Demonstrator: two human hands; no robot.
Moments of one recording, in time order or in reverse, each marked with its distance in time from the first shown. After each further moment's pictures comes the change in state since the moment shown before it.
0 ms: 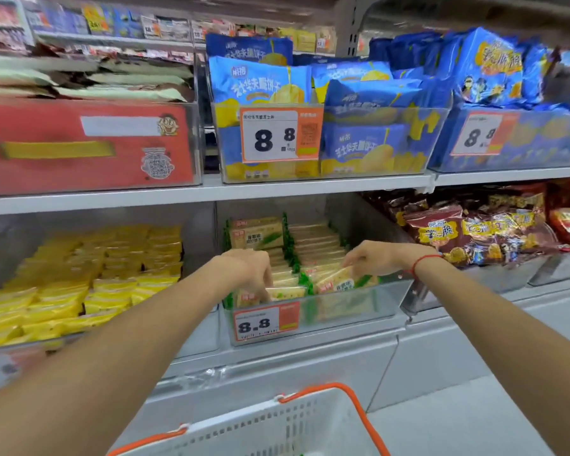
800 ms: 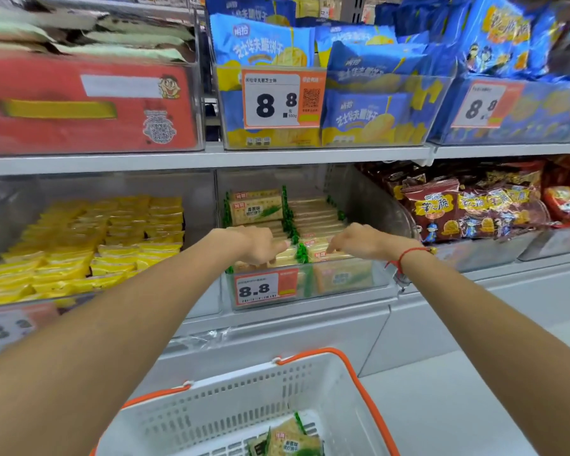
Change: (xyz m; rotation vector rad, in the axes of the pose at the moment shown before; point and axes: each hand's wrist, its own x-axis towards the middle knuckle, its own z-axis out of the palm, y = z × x) left_hand -0.013 0.010 0.009 -0.215 -0.037 -0.046; right_hand -0.010 -0.025 0.032 0.171 0.101 0.063
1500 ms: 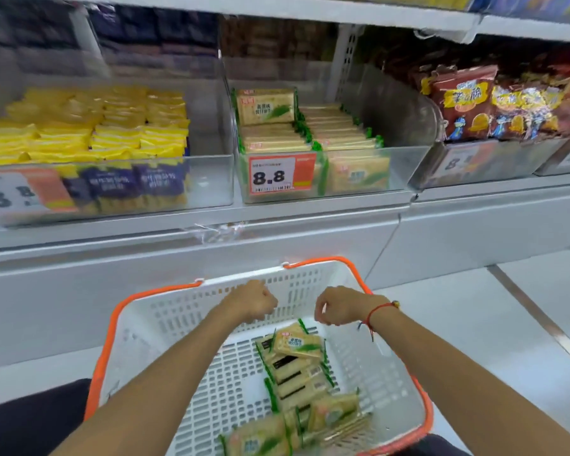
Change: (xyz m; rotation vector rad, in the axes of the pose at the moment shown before) left_hand -0.031 -0.044 0.270 -0.605 -0.117 -0.137; right_hand -0.068 0.031 0.253 -0.066 -0.382 0.064
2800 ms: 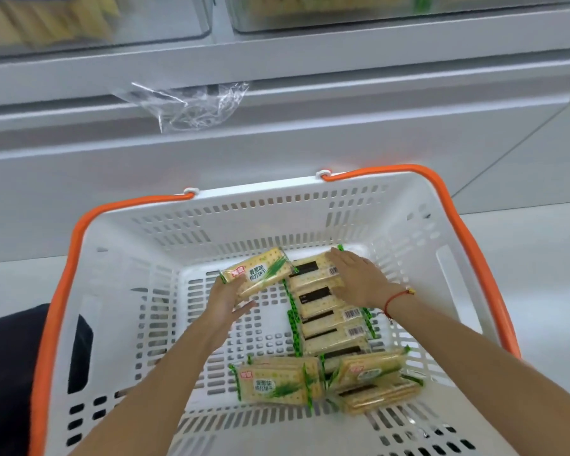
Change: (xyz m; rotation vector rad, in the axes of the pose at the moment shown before) left_hand 0.043 -0.145 0.113 -1.185 0.342 -0.600; right_hand 0.146 0.073 0.149 -0.222 -0.029 -0.209
